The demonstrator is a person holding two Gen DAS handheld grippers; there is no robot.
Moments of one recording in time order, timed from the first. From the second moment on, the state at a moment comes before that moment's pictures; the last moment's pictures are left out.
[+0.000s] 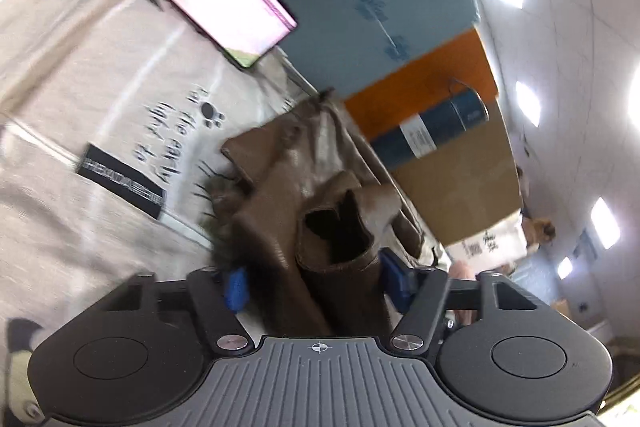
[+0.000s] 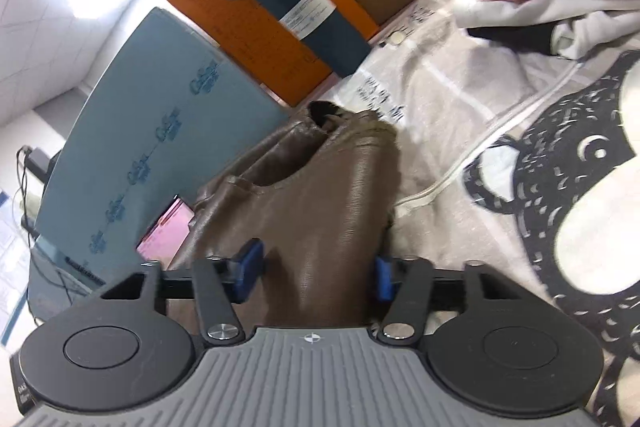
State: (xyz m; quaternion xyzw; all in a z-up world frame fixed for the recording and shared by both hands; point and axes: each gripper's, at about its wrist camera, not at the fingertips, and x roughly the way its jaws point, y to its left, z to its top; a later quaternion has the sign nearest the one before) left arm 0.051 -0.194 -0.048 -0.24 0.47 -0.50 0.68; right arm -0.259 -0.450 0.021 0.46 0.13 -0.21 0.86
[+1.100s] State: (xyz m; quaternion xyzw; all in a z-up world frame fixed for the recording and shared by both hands) left arm 0.012 -0.195 -0.019 -0.17 0.37 -0.60 0.69; right arm -0.267 -0.417 0.042 0.42 0.03 -0.08 0.90
